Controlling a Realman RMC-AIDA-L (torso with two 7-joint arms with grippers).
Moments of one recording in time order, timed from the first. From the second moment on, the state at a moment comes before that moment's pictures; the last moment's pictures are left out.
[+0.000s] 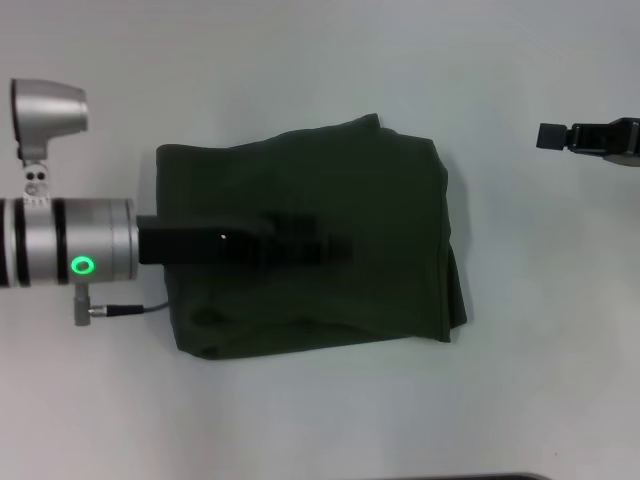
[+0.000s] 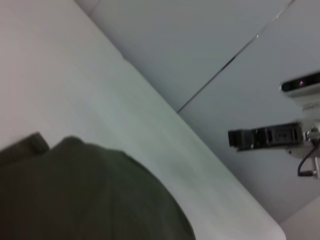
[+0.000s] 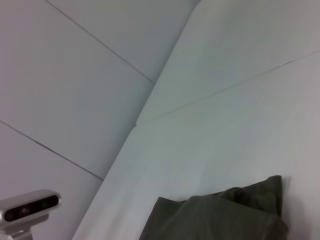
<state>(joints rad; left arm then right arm) -0.56 -2.16 -2.31 -0.55 -1.13 1.53 -1.79 0.52 1.95 -0.32 -0.57 -2.24 -1.71 1.98</state>
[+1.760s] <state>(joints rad) -0.50 -2.16 -2.35 -0.60 -1.28 1.65 -1.74 0.70 2.08 -0.66 -0.43 -2.24 -1.13 1.82</state>
